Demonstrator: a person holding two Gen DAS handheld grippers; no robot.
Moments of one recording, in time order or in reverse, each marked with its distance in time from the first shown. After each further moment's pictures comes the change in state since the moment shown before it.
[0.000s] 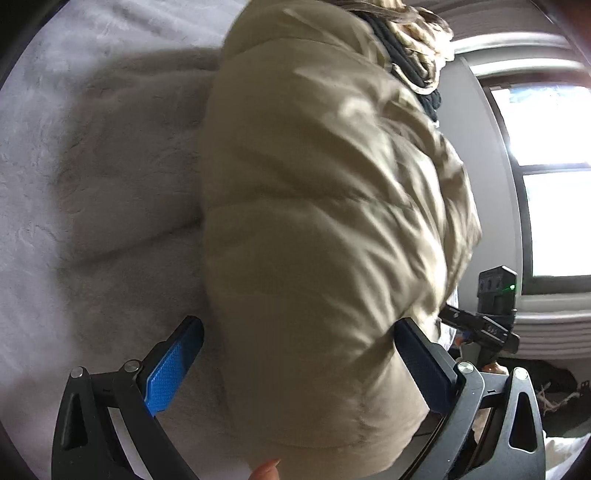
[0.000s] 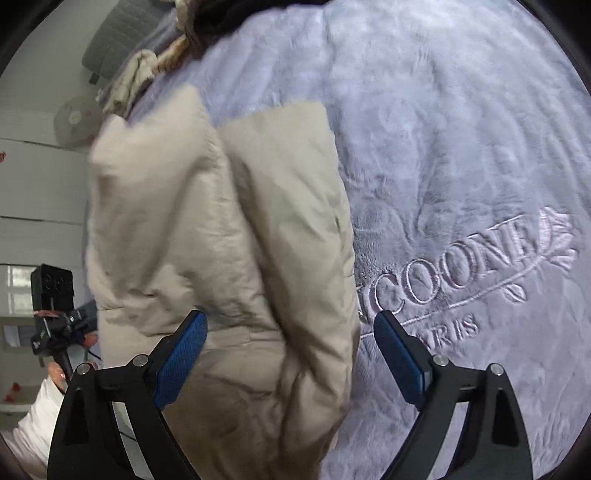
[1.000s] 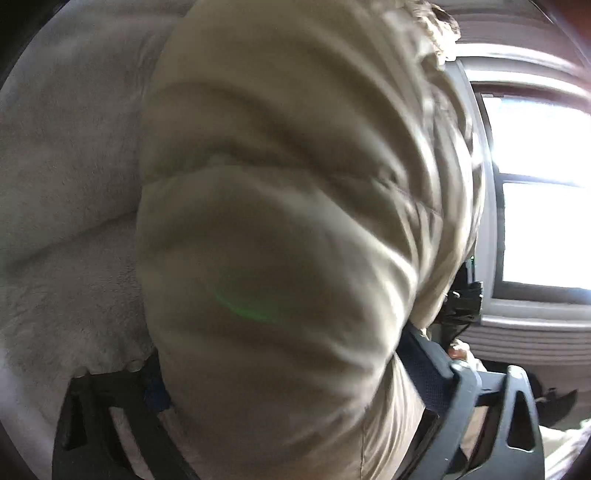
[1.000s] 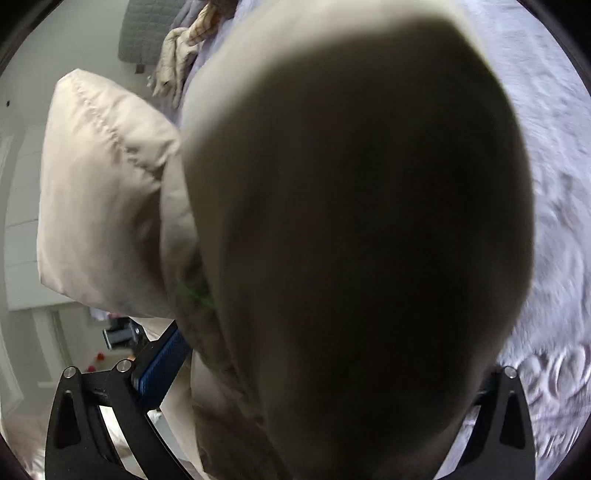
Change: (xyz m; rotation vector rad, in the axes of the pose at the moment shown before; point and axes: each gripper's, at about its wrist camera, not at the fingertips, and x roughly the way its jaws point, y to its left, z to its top) left arm 0.026 0.015 -0.006 -0.031 0.050 -0.129; right arm 0.088 0.024 0.055 0.036 0.171 0.398
